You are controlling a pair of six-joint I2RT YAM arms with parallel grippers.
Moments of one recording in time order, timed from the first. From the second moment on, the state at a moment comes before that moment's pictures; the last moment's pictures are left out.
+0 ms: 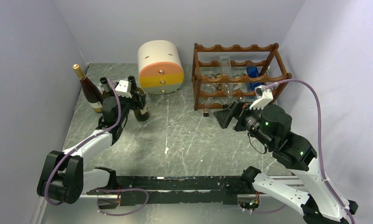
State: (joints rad) left arm -0.24 1.20 0.50 0.64 0.05 -0.11; right arm 0.77 0.70 1.20 -0.79 0.25 0.59
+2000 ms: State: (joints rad) left arm -0.45 0.82 0.68 0.46 0.28 0.06; right arm 0.02 0.97 0.56 -0.06 -0.27 0.63
